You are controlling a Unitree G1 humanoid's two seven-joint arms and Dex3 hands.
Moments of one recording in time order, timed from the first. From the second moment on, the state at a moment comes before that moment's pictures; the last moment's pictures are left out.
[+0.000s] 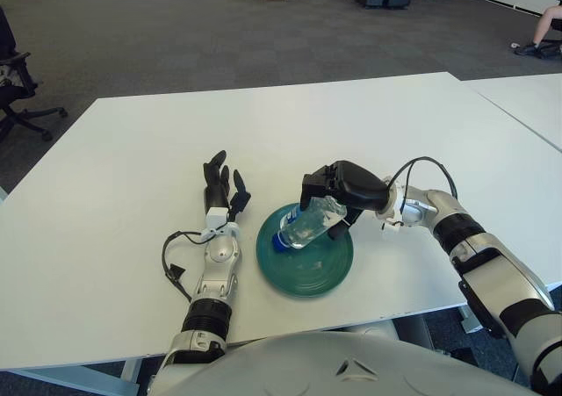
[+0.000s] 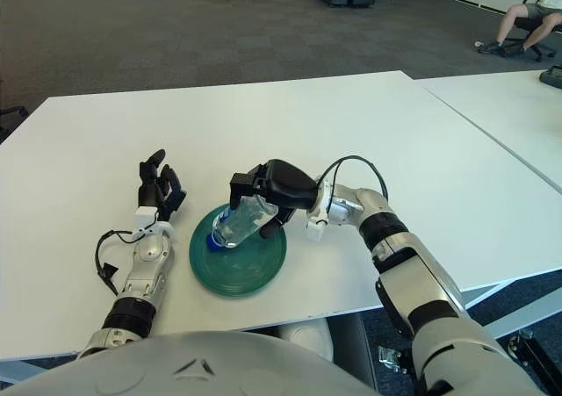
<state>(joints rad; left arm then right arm) -0.04 -0.10 0.04 0.48 0.10 -0.44 0.32 -0.57 -0.39 0.49 0.80 -0.94 -1.34 -0.45</state>
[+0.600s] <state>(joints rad) -0.04 -0.11 0.04 0.47 0.10 -0.43 0.33 -0.57 -0.46 0.53 0.69 -1.01 -1.23 -0.44</state>
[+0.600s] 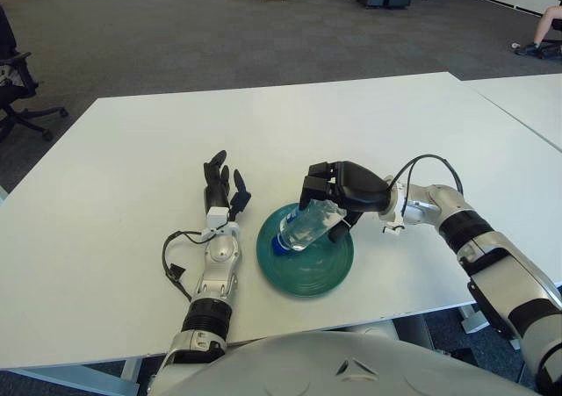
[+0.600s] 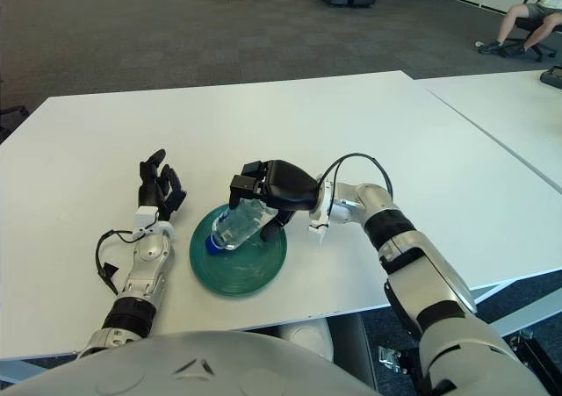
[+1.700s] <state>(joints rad) -0.04 -0.11 0.04 0.47 0.09 -0.43 0.33 -0.51 -0.53 0.55 0.49 -0.99 -1.05 -0.19</state>
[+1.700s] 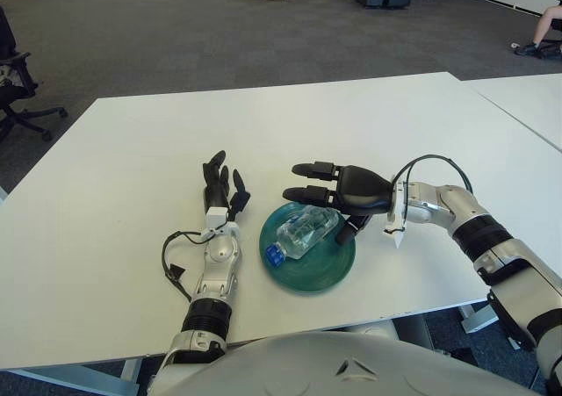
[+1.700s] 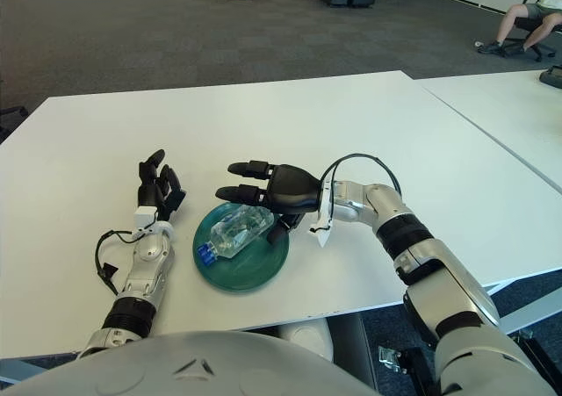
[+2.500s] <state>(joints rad) -0.04 -0.10 0.04 0.48 0.09 -0.43 0.32 -0.68 -0.47 0.39 0.67 -0.58 -1.05 -0.11</state>
